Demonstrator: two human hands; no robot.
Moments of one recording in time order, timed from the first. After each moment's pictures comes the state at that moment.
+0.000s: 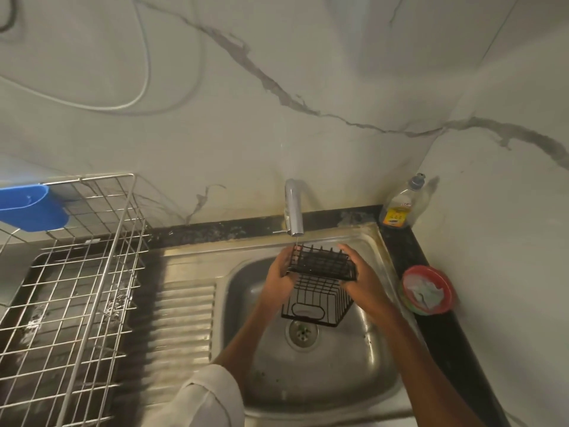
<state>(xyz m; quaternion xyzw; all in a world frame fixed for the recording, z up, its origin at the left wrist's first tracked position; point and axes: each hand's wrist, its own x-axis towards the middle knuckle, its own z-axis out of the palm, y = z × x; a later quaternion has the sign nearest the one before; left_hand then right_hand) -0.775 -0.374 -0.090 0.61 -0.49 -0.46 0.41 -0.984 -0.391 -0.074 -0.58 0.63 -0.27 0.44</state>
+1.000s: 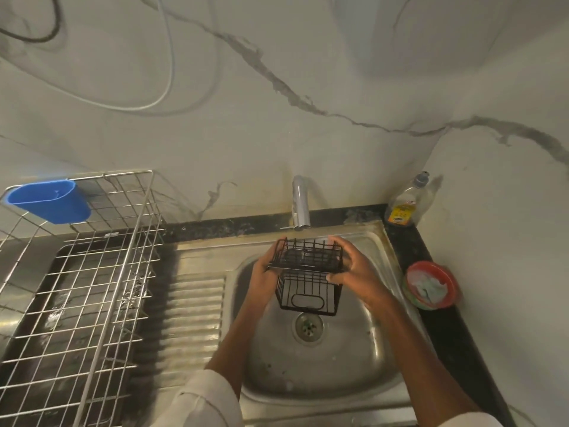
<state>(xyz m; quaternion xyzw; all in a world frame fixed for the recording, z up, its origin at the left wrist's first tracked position) -0.740 -0.348 -0.072 0.56 -0.46 -0.47 0.50 -0.966 -0.379 -0.037 -0.55 0.57 -0.28 0.54</state>
